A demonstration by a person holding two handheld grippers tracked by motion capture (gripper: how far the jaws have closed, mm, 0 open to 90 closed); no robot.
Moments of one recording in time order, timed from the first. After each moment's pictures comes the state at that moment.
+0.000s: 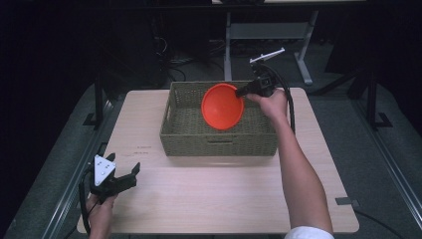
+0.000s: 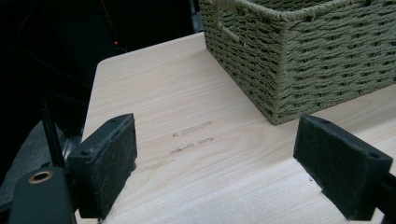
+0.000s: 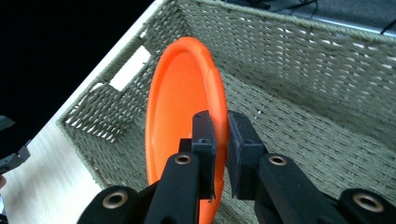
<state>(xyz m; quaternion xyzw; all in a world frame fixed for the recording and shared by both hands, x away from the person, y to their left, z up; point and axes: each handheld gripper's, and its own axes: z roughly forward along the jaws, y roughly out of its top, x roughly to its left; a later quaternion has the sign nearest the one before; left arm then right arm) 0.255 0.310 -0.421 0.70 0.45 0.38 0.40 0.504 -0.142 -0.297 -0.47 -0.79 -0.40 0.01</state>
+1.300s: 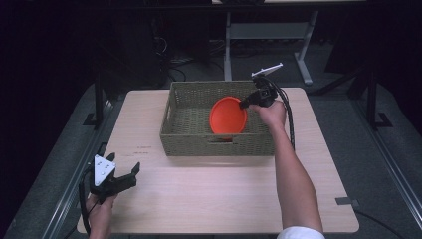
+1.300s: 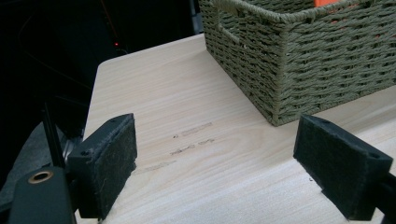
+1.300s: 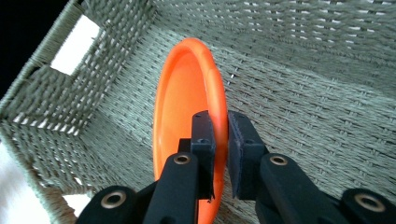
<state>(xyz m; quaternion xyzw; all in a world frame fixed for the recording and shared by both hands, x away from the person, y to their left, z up) 0.254 0.310 -0.420 0.70 0.45 0.38 0.40 0.517 -0.149 -0.351 -0.52 -0.77 -0.35 0.04</state>
